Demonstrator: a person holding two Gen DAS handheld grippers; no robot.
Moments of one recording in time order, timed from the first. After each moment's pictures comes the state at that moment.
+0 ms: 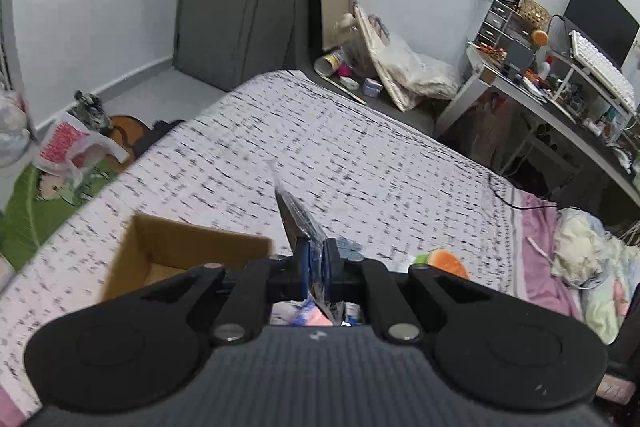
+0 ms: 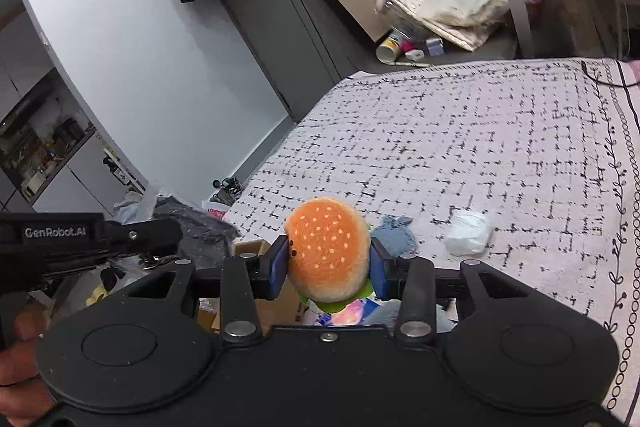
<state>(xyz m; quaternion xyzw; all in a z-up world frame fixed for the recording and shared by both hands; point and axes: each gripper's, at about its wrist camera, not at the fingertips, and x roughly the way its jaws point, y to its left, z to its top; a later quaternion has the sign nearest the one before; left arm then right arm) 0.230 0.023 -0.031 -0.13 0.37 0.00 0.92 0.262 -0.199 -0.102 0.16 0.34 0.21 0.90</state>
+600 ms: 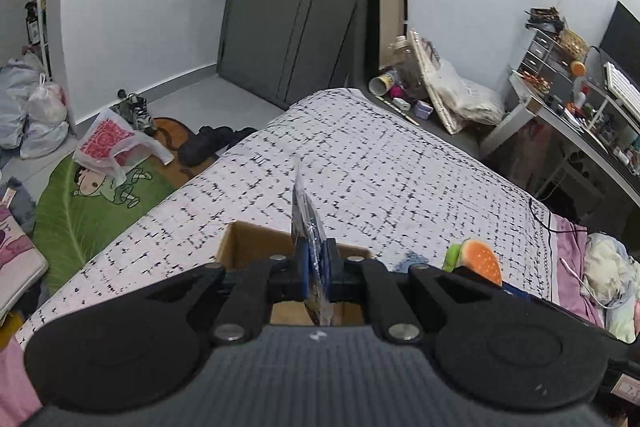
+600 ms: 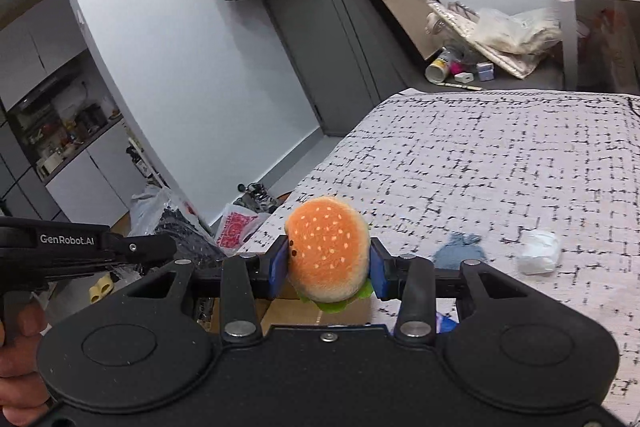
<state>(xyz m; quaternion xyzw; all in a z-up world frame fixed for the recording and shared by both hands) 0.208 0.105 -0.037 -0.15 0.35 0.04 0.92 0.250 -0.129 -0.096 0.13 0.31 0.25 0.91</state>
